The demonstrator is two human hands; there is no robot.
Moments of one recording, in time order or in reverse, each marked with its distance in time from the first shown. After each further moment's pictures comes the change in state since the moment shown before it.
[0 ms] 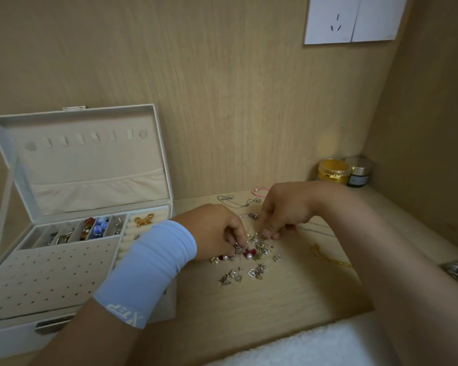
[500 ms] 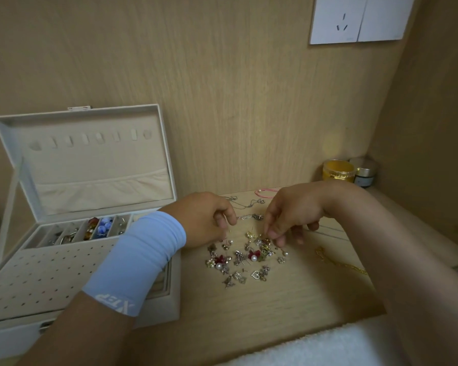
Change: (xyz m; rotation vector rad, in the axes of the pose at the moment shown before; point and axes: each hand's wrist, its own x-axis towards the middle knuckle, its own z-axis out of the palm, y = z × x) left_hand -0.004 -0.014 -0.017 -0.071 0.123 -0.073; right_hand -0.005 0.002 -0.002 0.065 -0.109 0.011
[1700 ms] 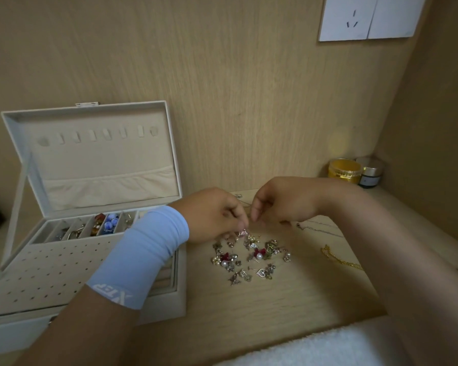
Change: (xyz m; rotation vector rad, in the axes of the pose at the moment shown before) left_hand -0.004 0.009 -0.004 -0.200 -0.071 0.055; right_hand -0.002 -0.025 0.006 -0.042 0.228 -0.193
